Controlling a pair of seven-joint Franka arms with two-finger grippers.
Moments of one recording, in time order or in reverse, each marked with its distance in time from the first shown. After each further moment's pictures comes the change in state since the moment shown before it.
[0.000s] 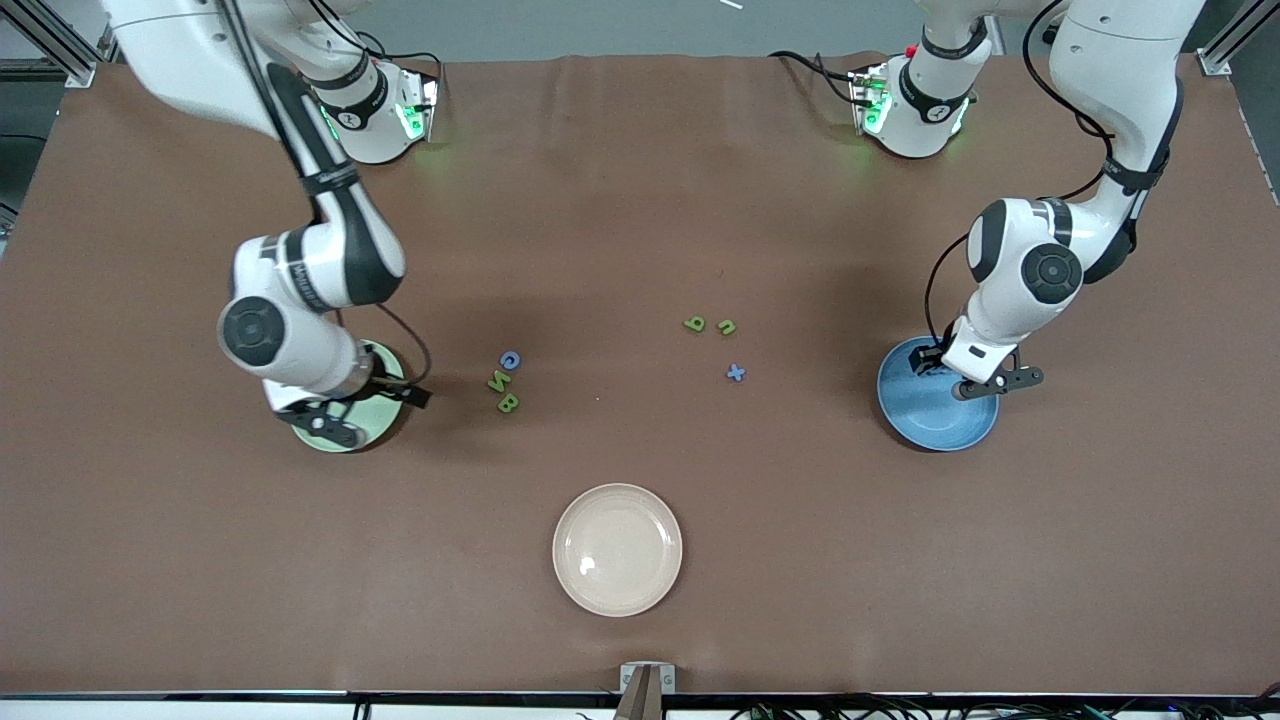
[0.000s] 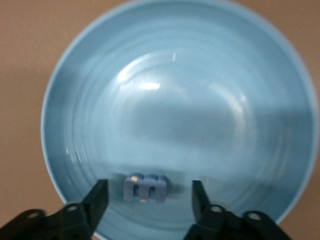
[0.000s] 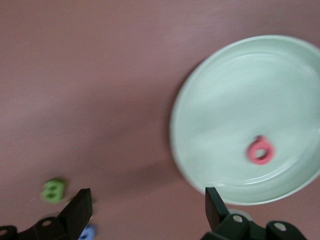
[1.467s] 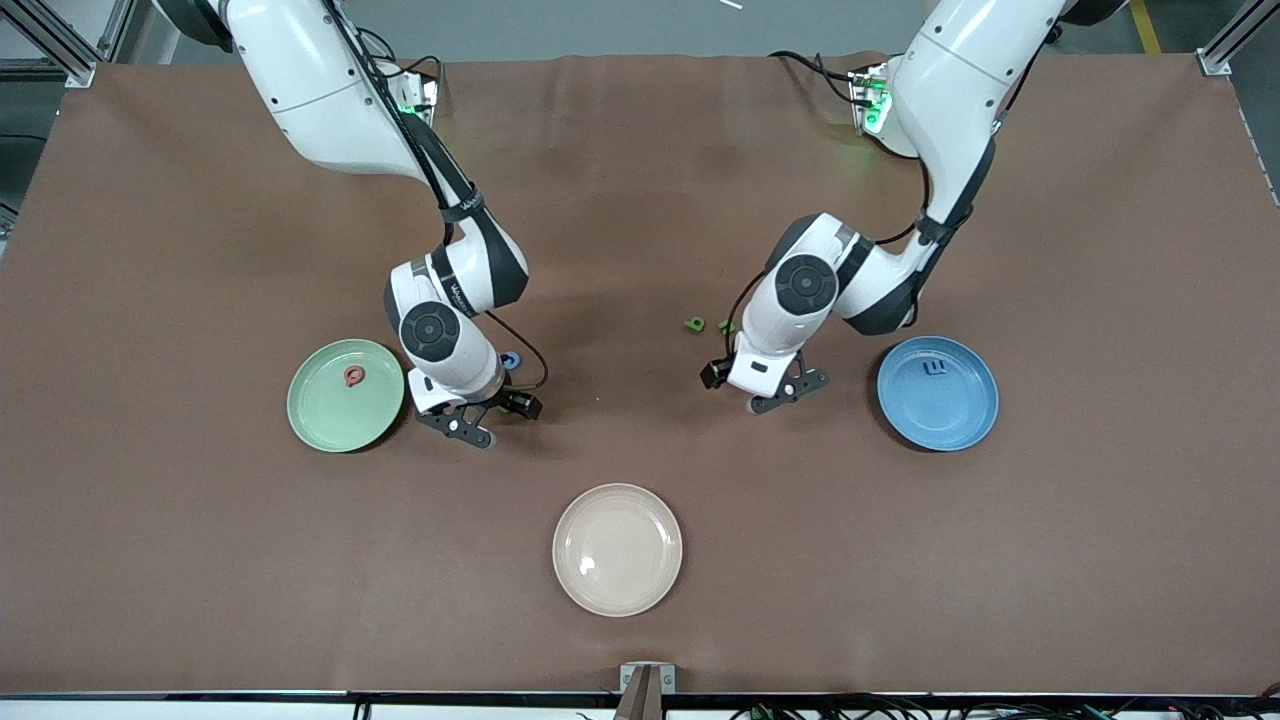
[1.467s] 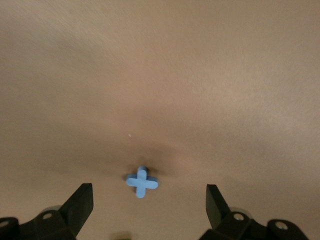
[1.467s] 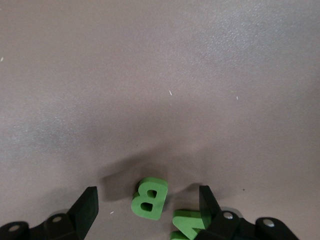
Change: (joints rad) left arm -0.270 0.282 -0.271 0.465 0.013 -0.188 -0.715; right arm 0.190 0.240 -0.003 0.082 0.007 0.252 0.228
